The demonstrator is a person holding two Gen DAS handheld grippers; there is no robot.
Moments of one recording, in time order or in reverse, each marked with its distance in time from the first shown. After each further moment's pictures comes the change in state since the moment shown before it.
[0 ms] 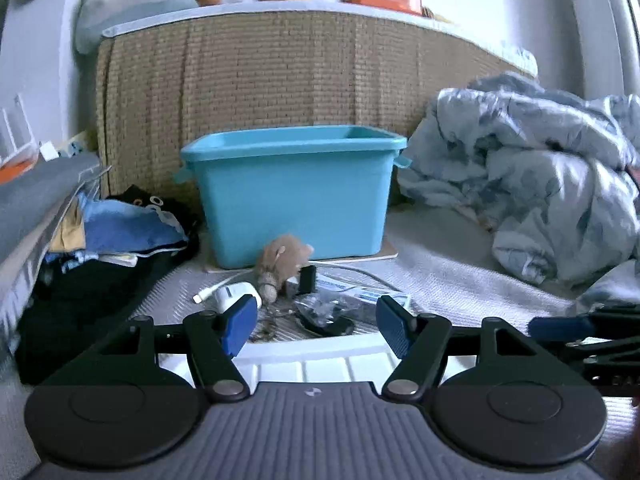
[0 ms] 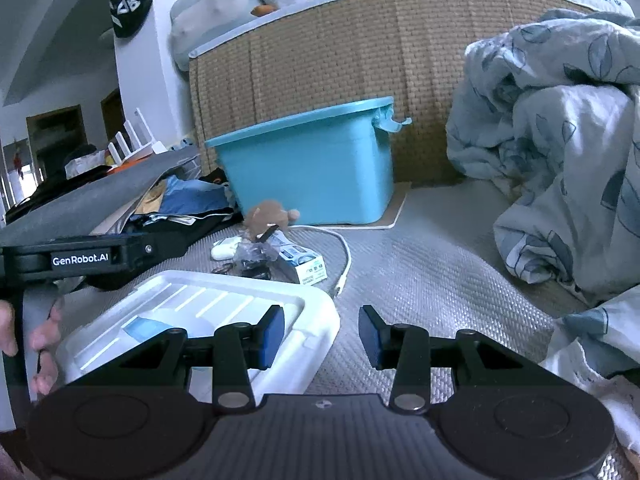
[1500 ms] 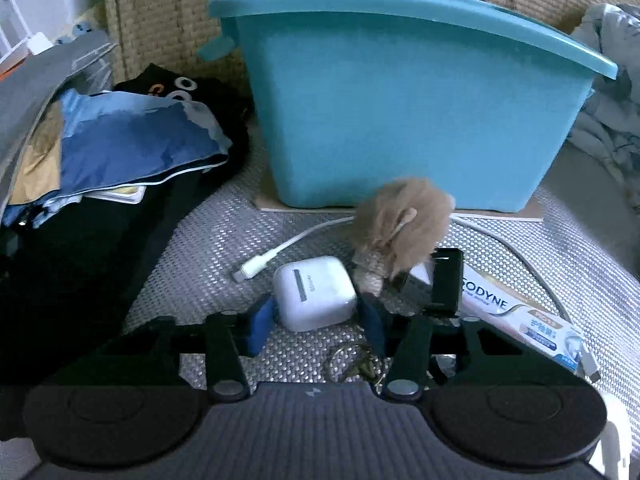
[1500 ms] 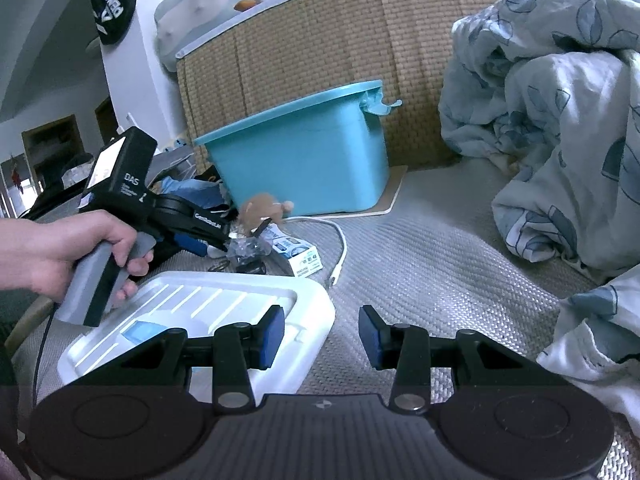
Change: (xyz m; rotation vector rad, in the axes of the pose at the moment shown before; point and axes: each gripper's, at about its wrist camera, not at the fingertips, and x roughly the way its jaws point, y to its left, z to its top) left arm 0.153 0.055 0.028 -0.110 0.416 0.163; right arm 0.006 -0.010 -0.002 0.058 0.034 0.017
